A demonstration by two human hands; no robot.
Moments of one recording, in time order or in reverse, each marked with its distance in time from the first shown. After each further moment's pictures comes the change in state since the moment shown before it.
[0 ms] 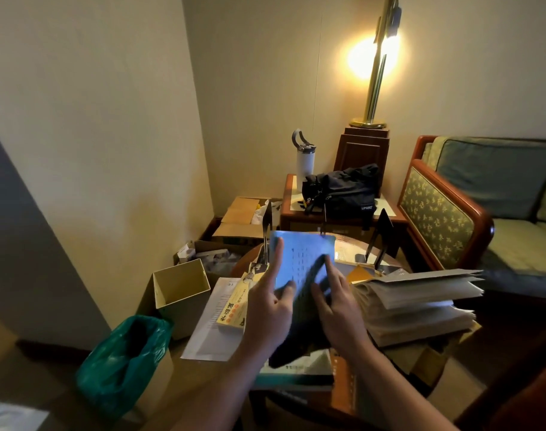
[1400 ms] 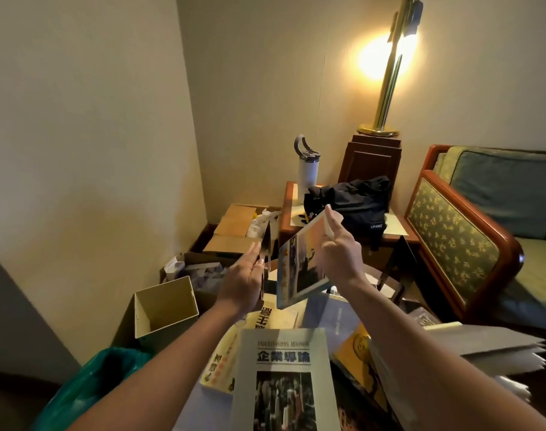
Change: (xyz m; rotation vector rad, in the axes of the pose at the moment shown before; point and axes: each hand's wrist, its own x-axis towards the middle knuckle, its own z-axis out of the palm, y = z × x) left_hand 0.177 -0.085 -0.020 0.326 -0.118 -0.128; right_hand 0.187 -0.065 -0.017 0.232 0.098 0.138
